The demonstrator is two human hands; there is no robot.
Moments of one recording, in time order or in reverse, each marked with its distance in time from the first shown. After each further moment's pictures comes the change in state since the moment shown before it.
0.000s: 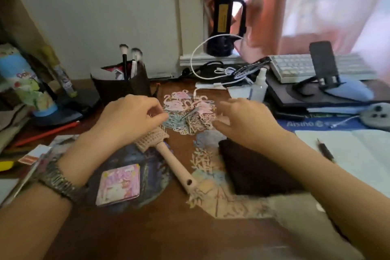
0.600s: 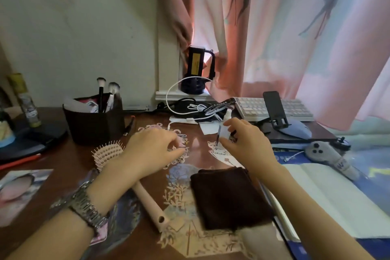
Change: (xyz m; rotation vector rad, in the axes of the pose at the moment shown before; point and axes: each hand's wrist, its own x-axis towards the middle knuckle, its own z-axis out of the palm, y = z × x) left_hand 0.023 0.061 0.010 -0.099 0.000 0.189; right_hand -0.017 0.047 -0.022 0.188 0.202 0.387
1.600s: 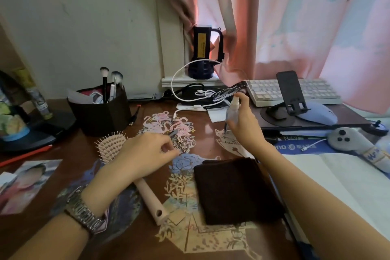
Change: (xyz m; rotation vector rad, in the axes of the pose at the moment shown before) left_hand -0.003 -0.010 0.027 -0.005 -0.152 -0.132; right_hand 0.057 0.056 0.089 0.444 0.058 0.110
